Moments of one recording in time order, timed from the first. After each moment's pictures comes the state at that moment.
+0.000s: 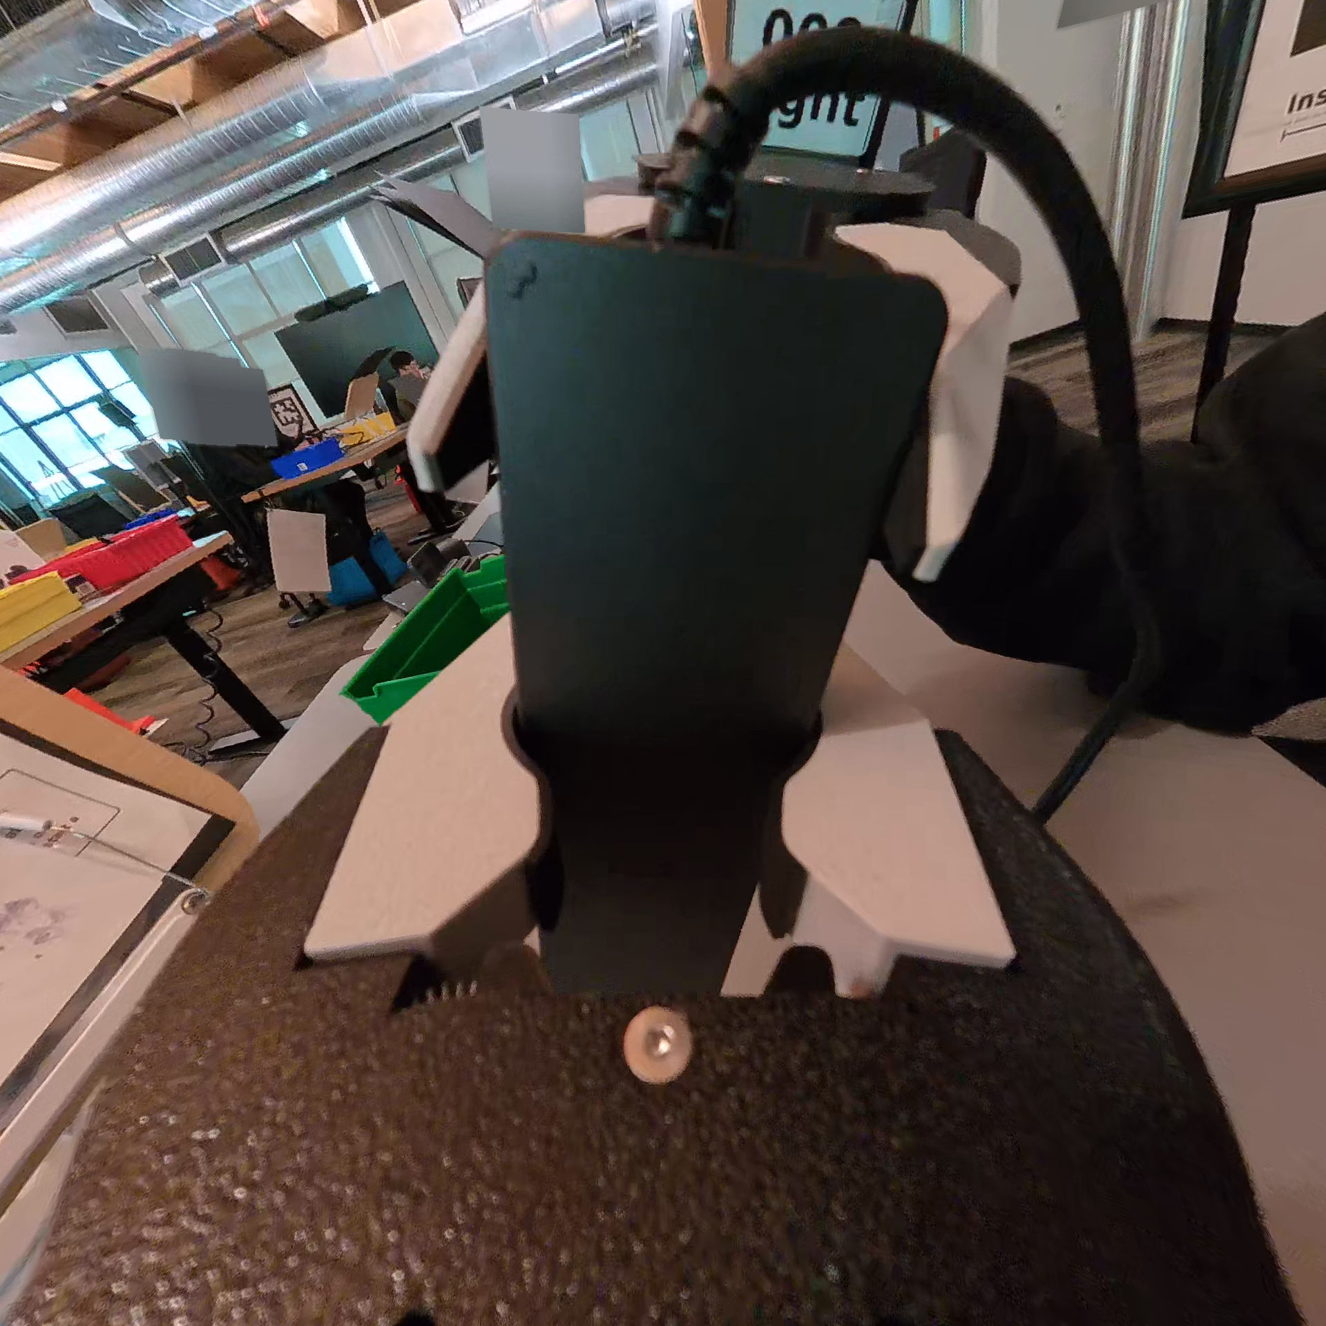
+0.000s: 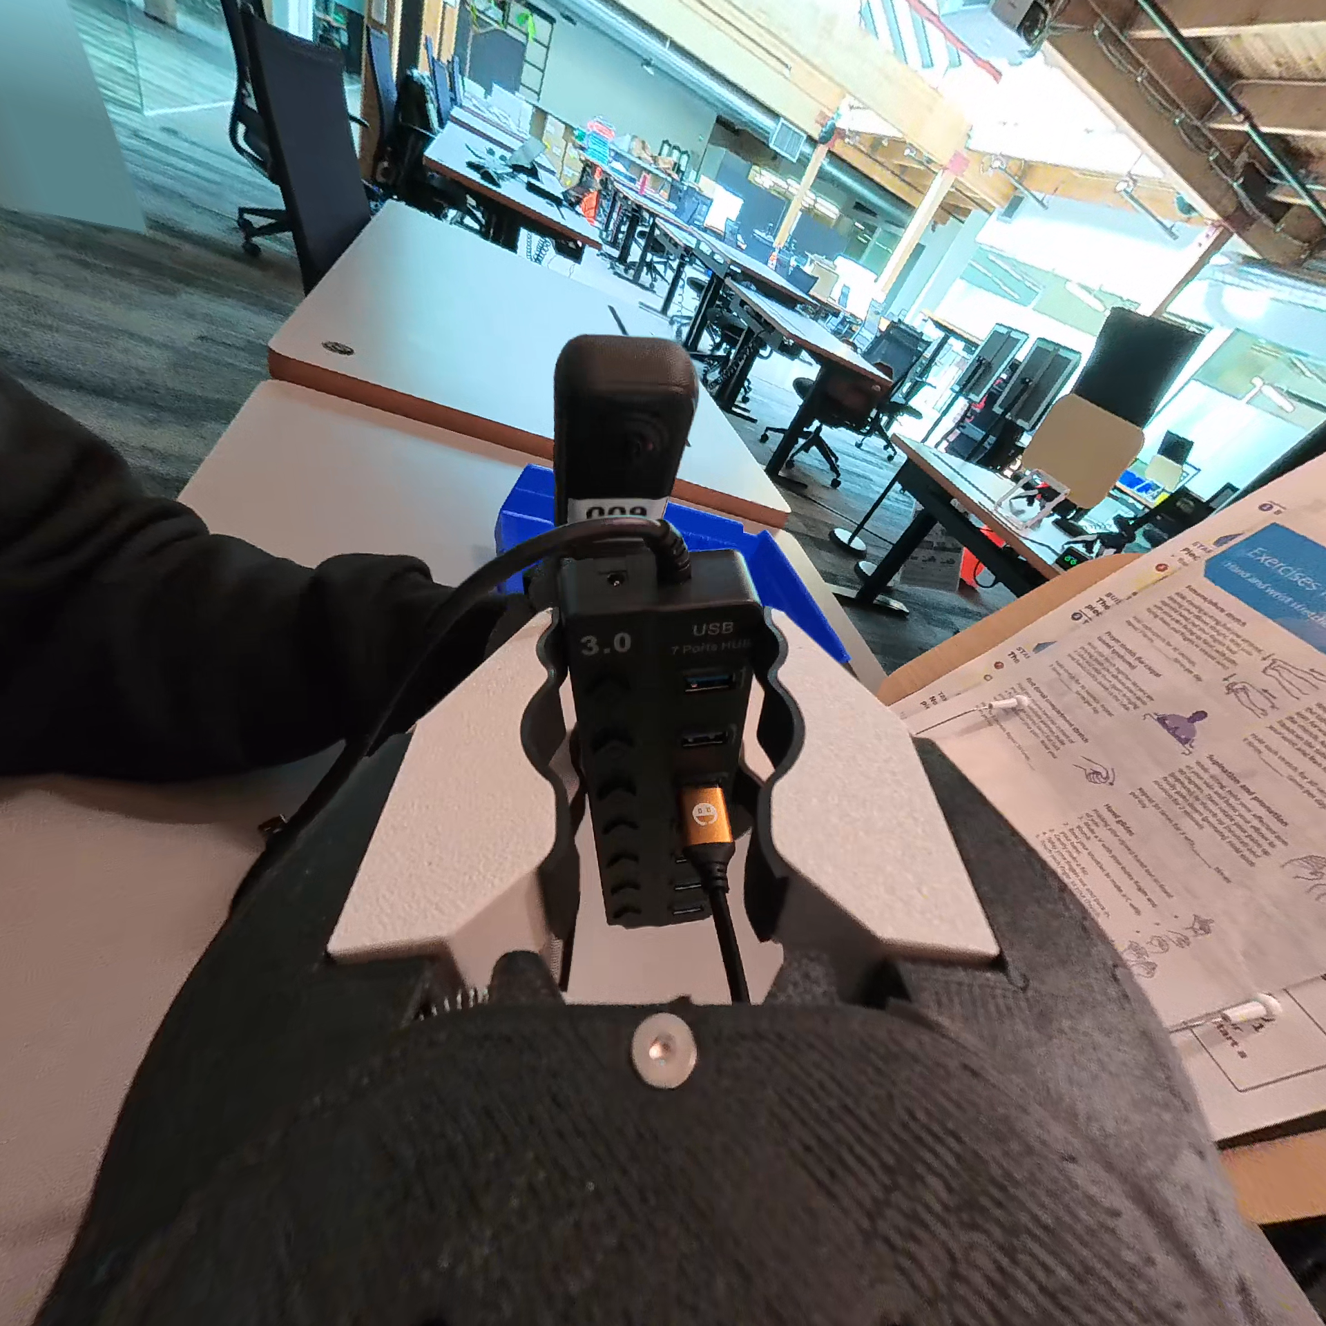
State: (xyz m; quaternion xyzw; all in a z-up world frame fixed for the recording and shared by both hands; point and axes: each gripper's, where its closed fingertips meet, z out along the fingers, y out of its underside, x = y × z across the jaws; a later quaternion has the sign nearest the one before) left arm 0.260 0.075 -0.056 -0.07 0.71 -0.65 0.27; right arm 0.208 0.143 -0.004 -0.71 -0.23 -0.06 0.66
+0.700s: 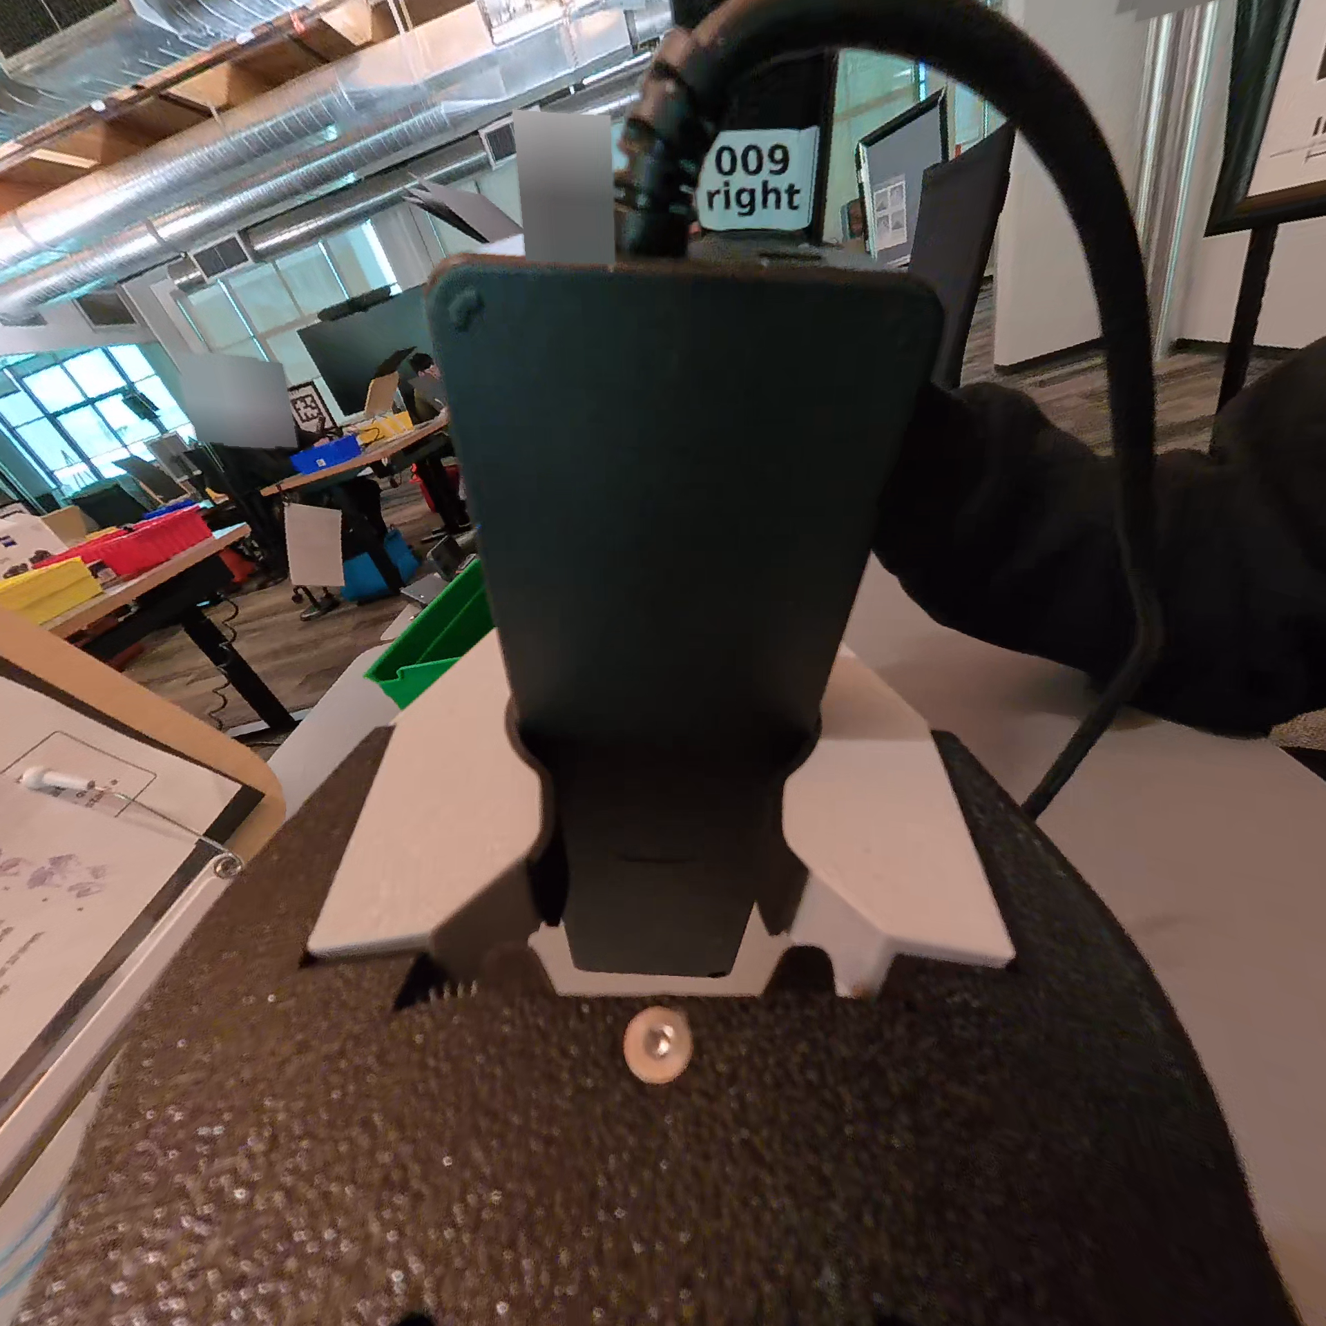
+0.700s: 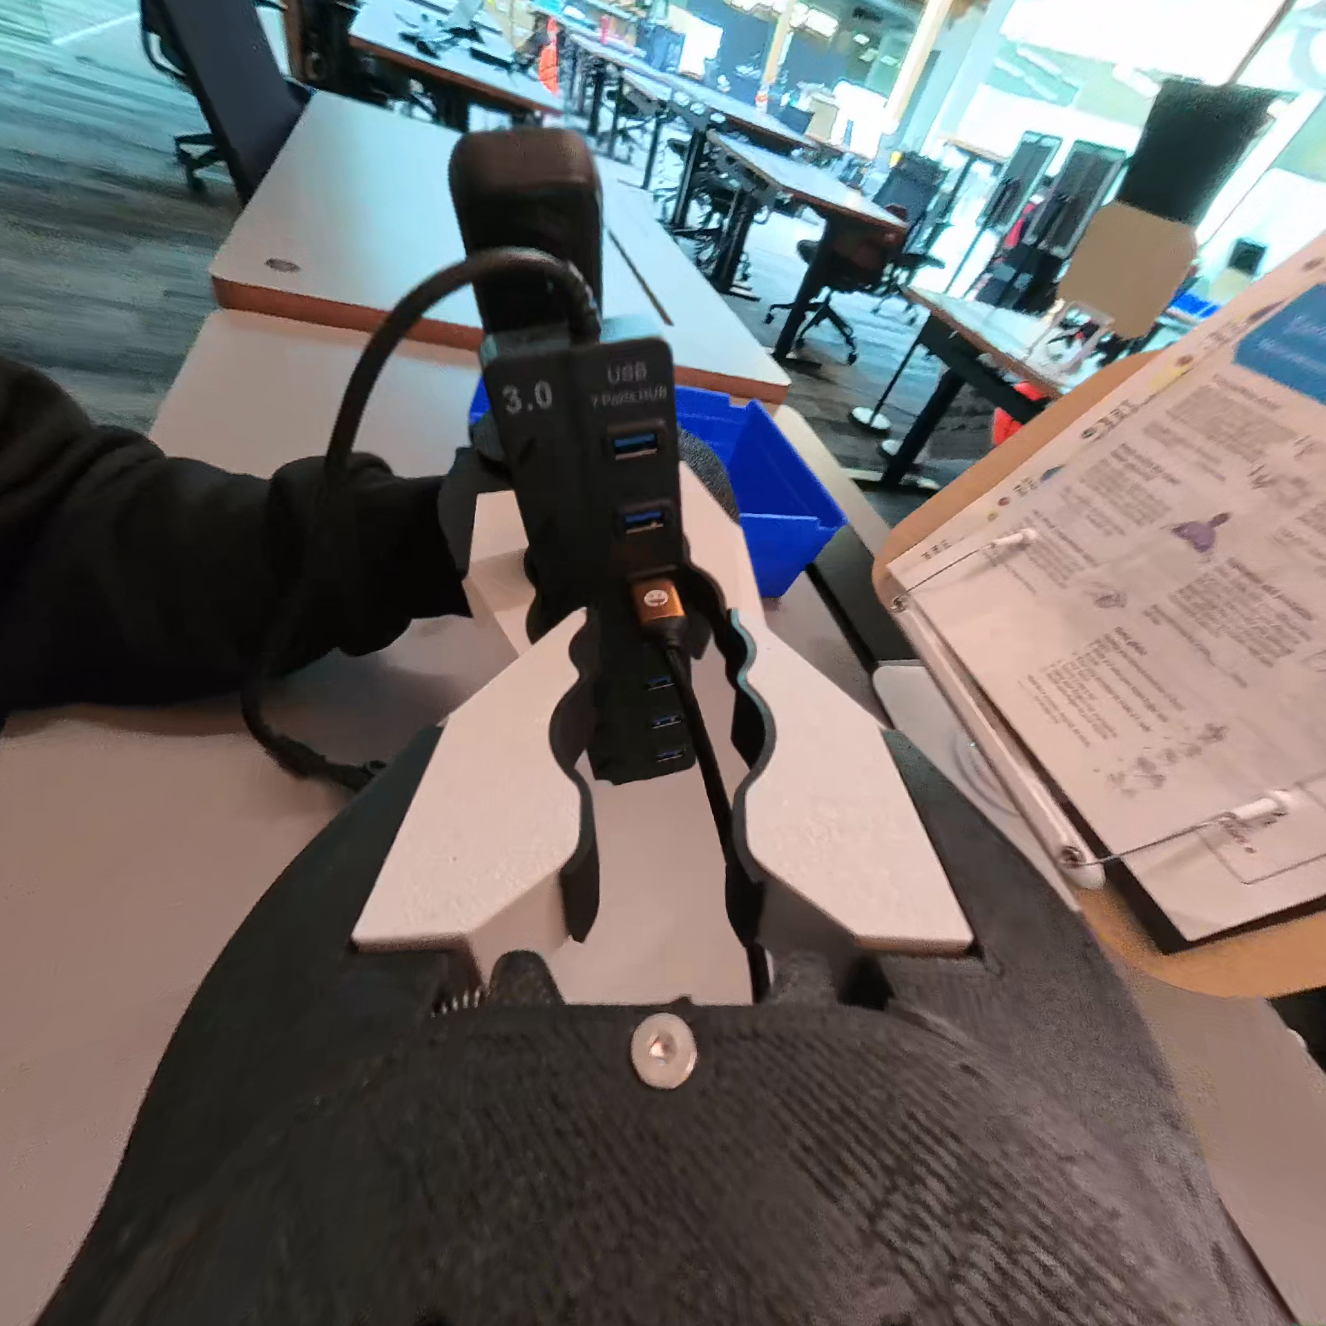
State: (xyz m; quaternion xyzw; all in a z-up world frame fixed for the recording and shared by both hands) left arm 0.265 0.091 -0.055 -0.08 0.70 -0.65 0.28; right arm 0.251 0.123 -0.034 -0.77 -0.18 -0.04 0.61
